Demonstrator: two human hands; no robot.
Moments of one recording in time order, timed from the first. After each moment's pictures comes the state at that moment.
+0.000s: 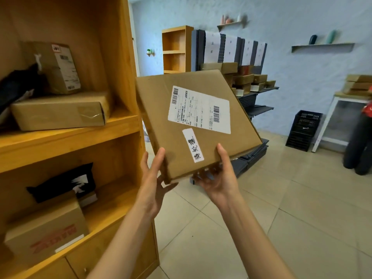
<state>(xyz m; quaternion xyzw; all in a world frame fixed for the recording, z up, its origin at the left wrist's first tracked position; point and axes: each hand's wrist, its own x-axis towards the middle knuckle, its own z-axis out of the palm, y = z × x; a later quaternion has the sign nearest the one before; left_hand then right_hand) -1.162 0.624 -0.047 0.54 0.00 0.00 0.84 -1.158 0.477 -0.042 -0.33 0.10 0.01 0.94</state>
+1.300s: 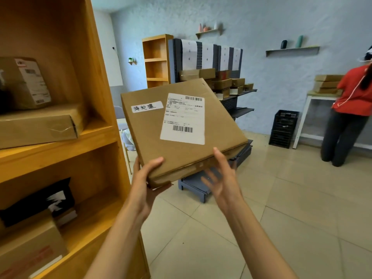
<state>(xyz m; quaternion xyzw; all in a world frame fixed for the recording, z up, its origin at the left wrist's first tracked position) -1.160 0.582 -0.028 0.55 -0.01 0.01 0.84 -1.170 0.415 -0.038 -0.43 0.08 -0.11 0.89</state>
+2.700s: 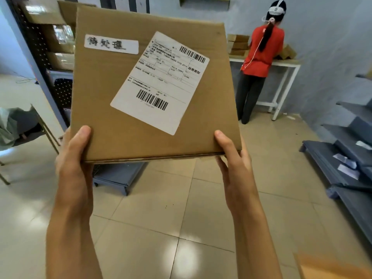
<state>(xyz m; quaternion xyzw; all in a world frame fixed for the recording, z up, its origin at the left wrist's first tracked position) -0.944 0.274 -0.062 0.56 -0.17 0.06 0.81 -1.064 0.088 -0.060 -0.55 0.14 -0.36 0.74</state>
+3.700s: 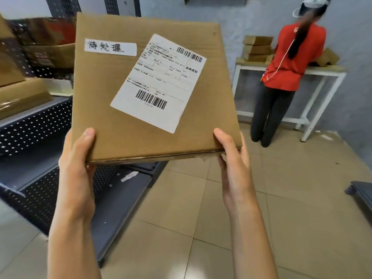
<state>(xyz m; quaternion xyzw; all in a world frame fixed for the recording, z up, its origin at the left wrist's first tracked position) -0.527 -0.133 -0.048 0.60 -0.16 0.09 0.78 -0.631 -0.329 -0.048 -0.51 0.13 -0.35 0.77</state>
